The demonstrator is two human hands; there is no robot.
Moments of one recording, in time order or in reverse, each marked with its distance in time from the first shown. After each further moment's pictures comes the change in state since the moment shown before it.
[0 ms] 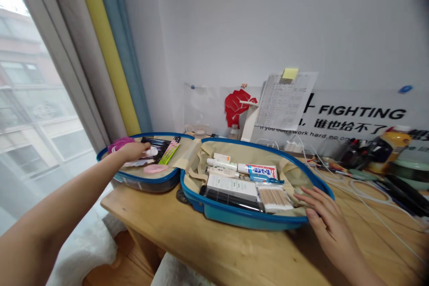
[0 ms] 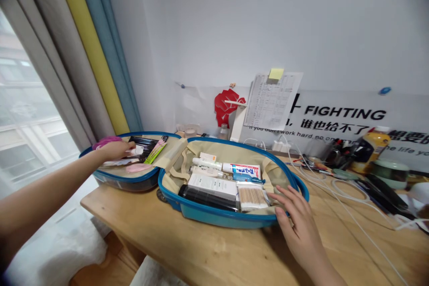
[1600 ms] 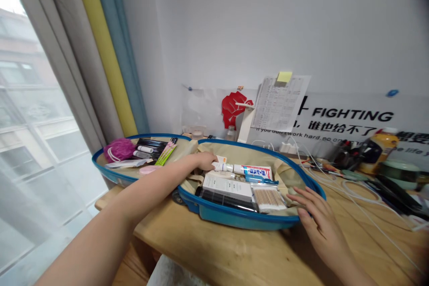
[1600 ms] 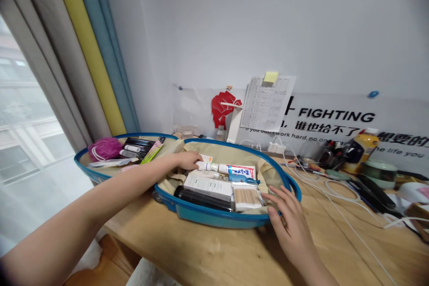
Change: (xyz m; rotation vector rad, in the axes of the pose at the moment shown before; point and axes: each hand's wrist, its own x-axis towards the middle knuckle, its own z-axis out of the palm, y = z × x) left_hand 0.060 0.245 -0.060 -0.269 -0.050 0.502; right_hand -0.001 0.001 0.001 0.021 -0.009 0.018
